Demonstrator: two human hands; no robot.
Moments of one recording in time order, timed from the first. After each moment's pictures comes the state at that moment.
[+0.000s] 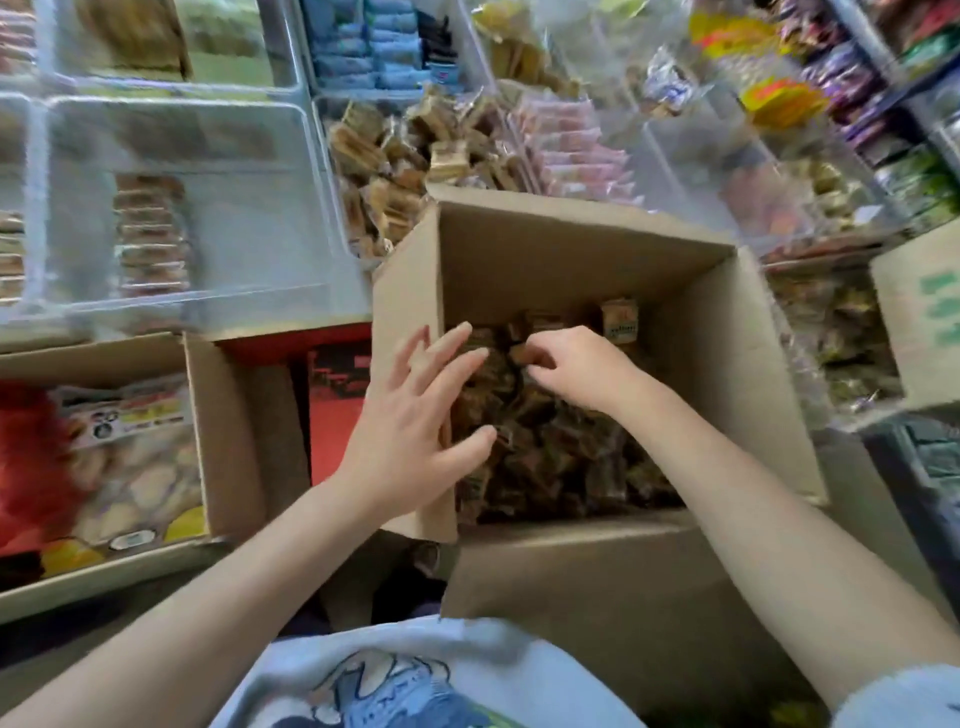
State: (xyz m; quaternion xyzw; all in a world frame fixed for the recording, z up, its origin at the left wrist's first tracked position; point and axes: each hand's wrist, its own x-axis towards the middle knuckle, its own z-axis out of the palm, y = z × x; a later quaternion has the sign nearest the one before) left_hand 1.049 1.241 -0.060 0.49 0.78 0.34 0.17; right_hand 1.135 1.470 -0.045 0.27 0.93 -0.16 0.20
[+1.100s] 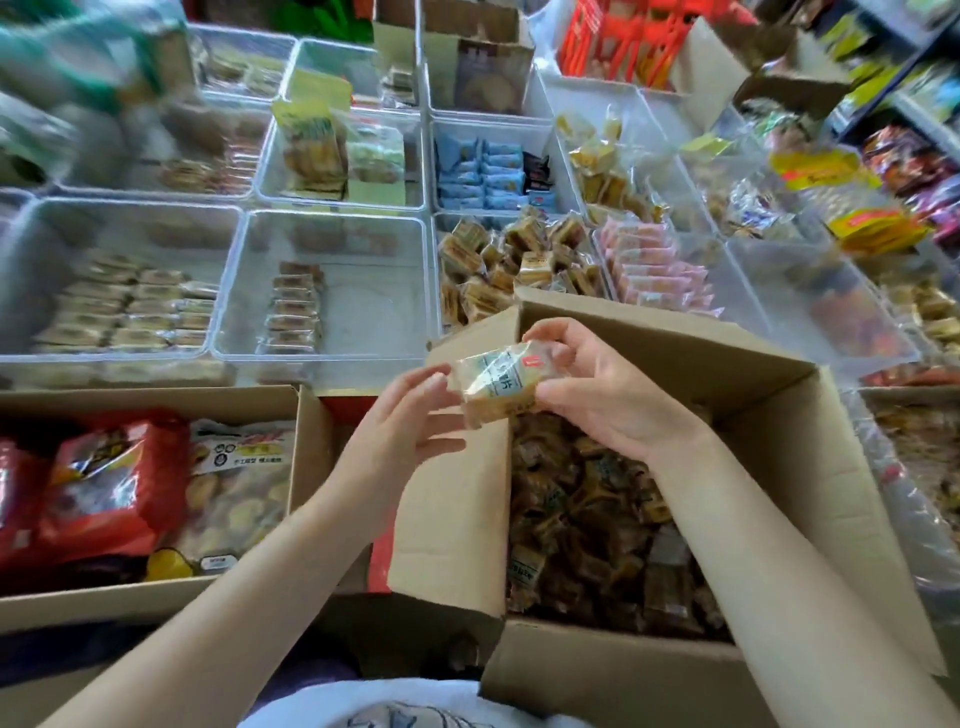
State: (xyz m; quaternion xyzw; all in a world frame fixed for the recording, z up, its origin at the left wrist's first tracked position) left_hand 1.007 1.215 -0.012 0.05 0.58 0.71 0.39; right_hand 1.088 1.431 0.030 0.12 0.59 -0.79 0.08
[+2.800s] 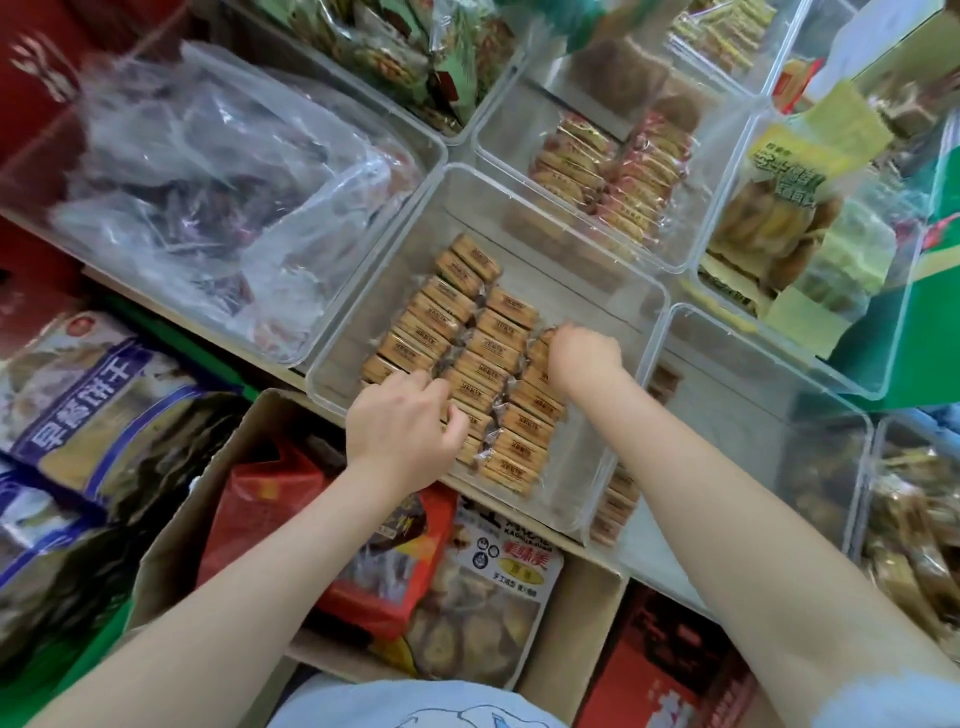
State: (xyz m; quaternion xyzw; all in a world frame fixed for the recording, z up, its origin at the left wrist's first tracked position) left_hand 0.627 0.936 -0.188 0.10 0.98 0.15 0.07; right_hand 0.531 1.145 -0.190 0.02 0.93 0.16 0.33
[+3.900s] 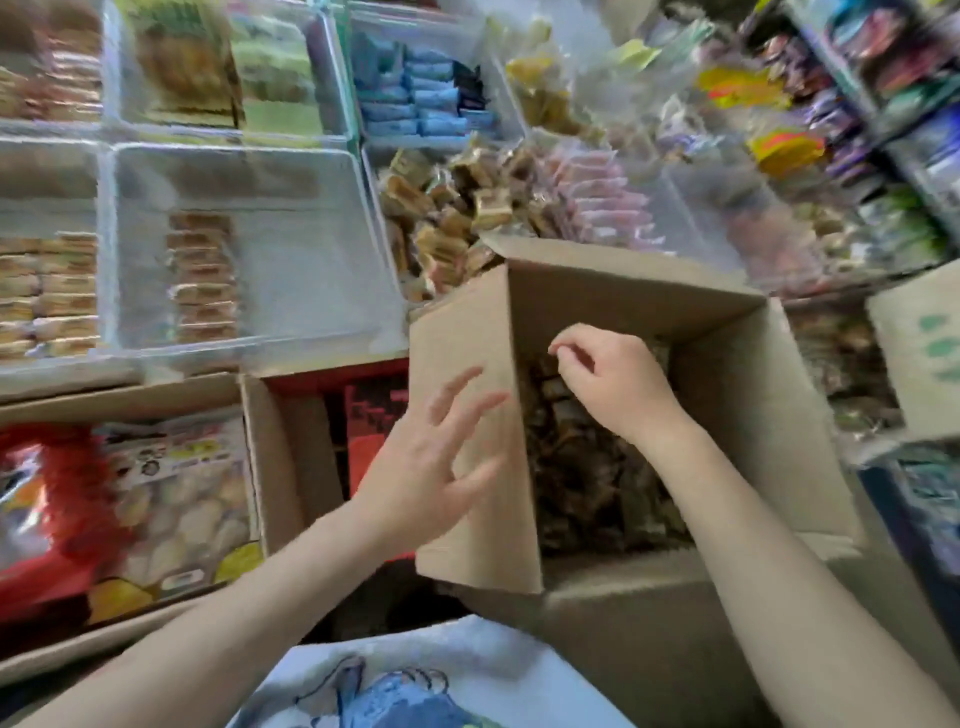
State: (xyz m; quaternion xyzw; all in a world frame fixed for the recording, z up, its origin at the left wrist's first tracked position) left_hand 0.993 1.206 -0.061 0.49 0.73 0.42 0.24; right_hand 1.090 1.421 -0.002 0.30 0.93 -0.19 -0.02
